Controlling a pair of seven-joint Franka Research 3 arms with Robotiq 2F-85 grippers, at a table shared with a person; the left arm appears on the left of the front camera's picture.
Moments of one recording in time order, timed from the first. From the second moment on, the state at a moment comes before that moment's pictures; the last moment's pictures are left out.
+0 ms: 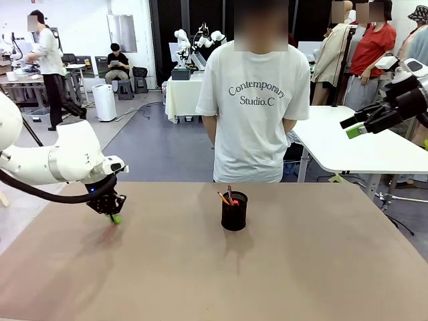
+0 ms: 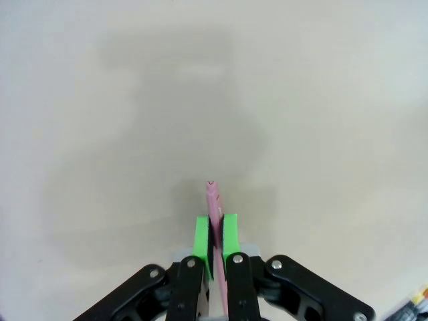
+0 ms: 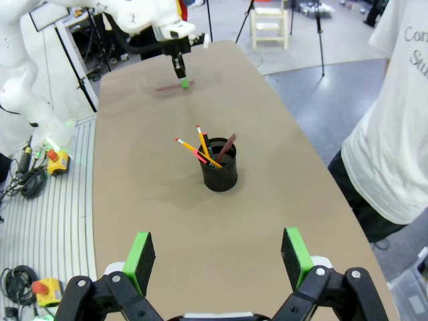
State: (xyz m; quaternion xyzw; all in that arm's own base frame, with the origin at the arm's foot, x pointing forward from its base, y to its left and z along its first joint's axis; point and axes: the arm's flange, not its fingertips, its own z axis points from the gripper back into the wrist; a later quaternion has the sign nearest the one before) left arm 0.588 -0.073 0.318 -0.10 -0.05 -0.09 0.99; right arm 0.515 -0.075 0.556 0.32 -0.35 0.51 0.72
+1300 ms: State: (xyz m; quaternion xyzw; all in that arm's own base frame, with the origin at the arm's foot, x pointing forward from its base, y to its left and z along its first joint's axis) left arm 0.551 -0.077 0.425 -0.45 -0.40 -0.29 0.75; right arm 0.515 -0.075 0.555 0.32 -0.35 0.51 0.72
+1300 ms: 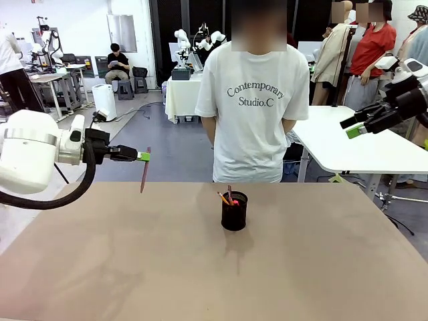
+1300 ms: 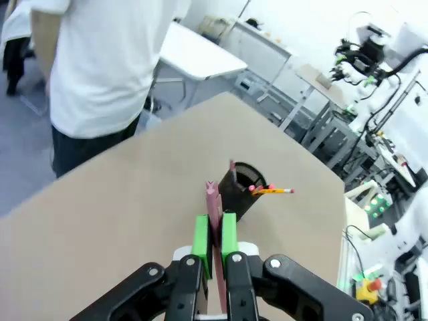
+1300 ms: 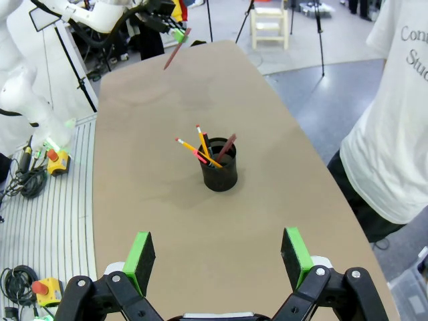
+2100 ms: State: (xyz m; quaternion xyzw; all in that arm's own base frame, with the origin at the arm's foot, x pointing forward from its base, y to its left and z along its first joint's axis) left arm 0.542 -0.079 0.423 -0.45 -0.40 -0.33 0.73; right arm 0.515 -0.075 0.556 0.32 -0.35 0.51 0.72
